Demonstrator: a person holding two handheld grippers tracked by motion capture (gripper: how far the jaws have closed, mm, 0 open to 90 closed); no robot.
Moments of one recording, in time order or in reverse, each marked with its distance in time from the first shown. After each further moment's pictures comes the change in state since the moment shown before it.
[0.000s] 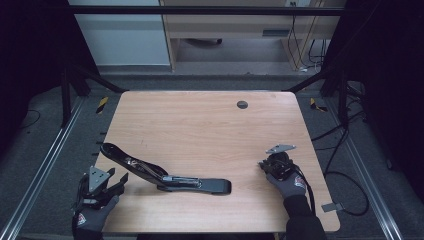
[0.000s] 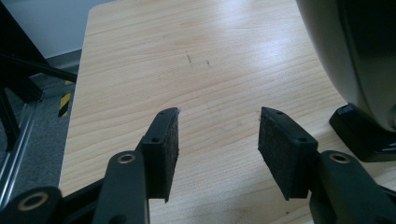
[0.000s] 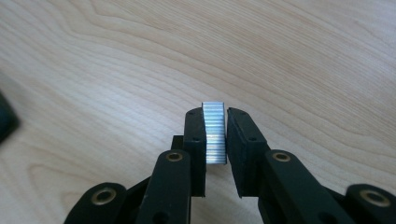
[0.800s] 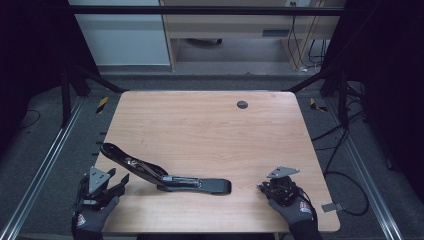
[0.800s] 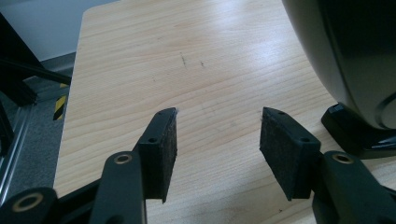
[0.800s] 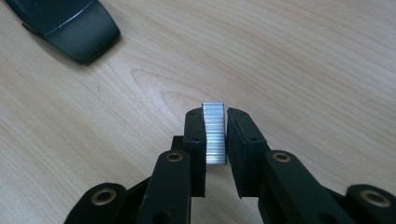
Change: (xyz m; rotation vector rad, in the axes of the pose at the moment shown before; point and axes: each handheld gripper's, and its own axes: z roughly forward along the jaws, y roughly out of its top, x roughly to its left) left arm -0.002 0.000 -0.002 -0.005 -0.016 0.010; right arm 0.041 -0.045 -0.036 0.031 0.068 -0.060
